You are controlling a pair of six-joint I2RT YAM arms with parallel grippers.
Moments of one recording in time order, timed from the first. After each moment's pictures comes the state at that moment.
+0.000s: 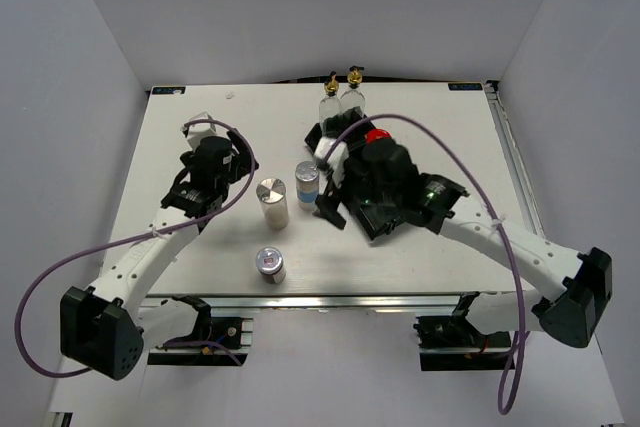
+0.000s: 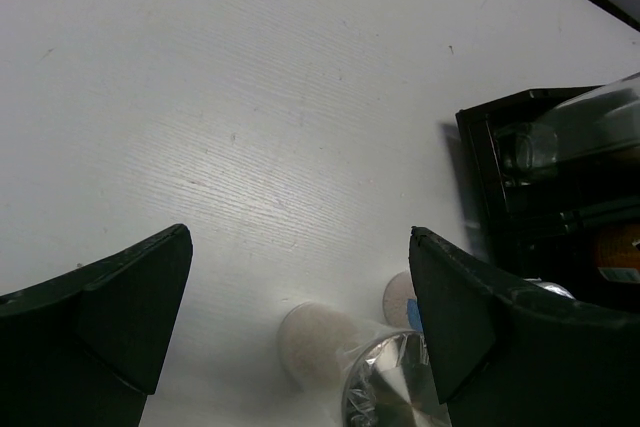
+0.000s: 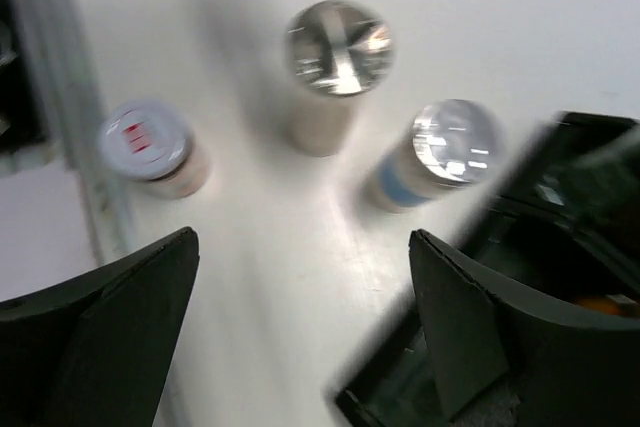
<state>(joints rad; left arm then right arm) -0.38 1.13 0.88 -0.26 -0.44 -0.59 0.89 1.25 1.18 -0.38 -0.25 -0.25</state>
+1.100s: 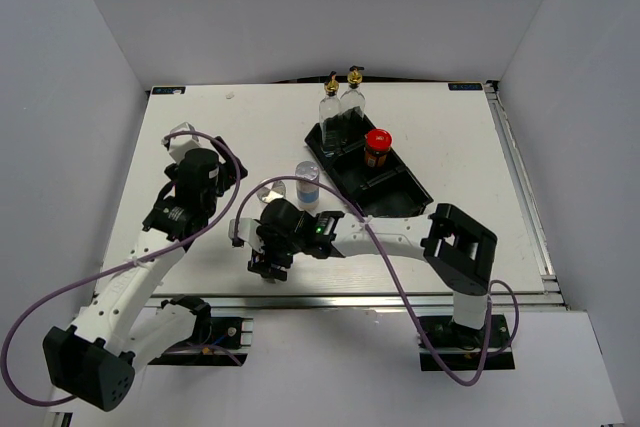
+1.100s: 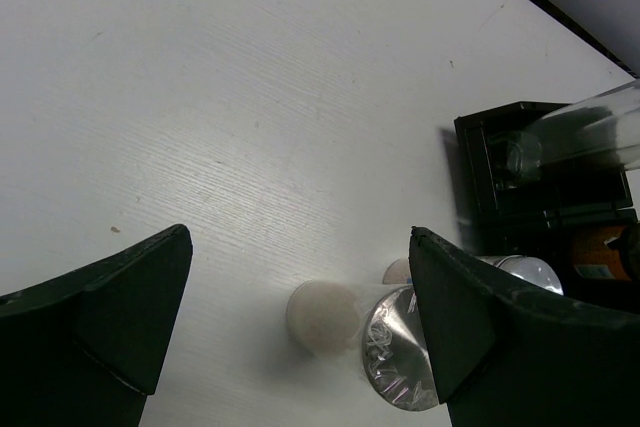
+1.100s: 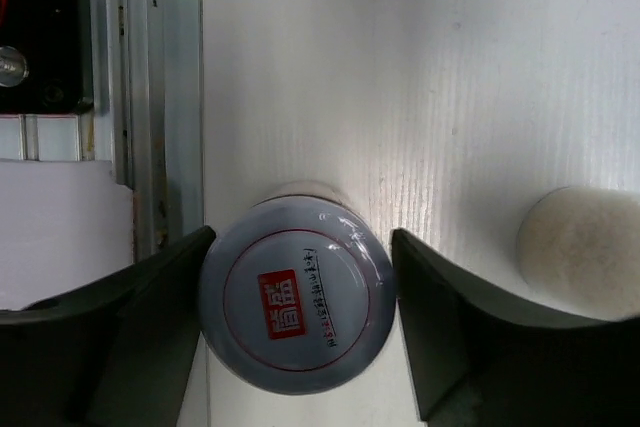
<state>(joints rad) -0.38 0.95 0.86 -0.40 -0.48 -0.66 1.24 1.85 1.27 -0.18 -0.26 -0.29</state>
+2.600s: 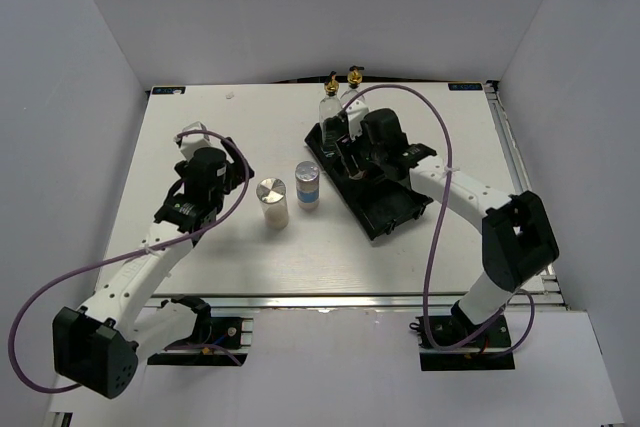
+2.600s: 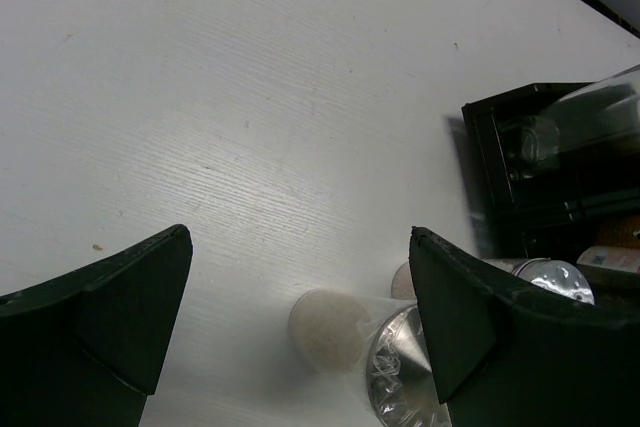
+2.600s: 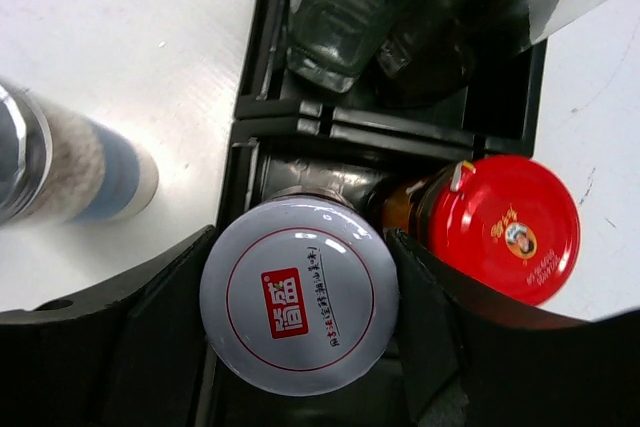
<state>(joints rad) -0.38 1.02 0.81 -0.28 -0.46 -0.61 0.61 1.61 1.21 -0.19 -0.01 -0.16</state>
